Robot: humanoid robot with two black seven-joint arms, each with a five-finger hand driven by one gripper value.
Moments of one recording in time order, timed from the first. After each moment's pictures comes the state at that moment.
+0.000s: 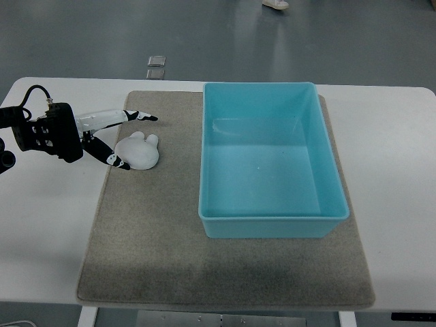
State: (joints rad) left arm -0.86 0.75 -0.32 -1.06 1.37 -0.14 -0.48; right arm -0.01 0.00 0.00 0.12 -0.05 0.04 0.05
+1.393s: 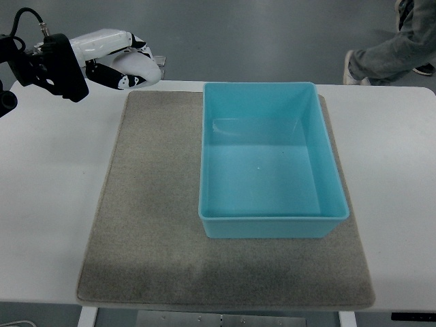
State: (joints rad) left arm -1.13 0.74 -0.32 -1.05 1.36 -0.04 -0.48; right arm -0.01 0.00 0.00 0.12 -0.05 0.04 0.05
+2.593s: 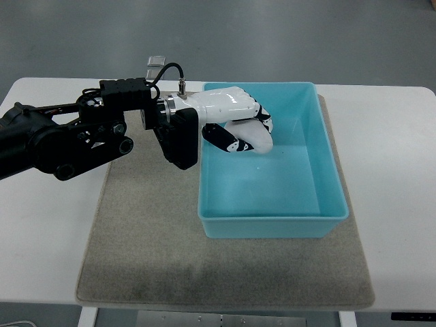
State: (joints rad) left arm -1.14 0.37 -0.21 -1.11 1.57 0.03 -0.48; right arm -0.01 0.00 0.00 0.12 -0.05 0.04 0.05
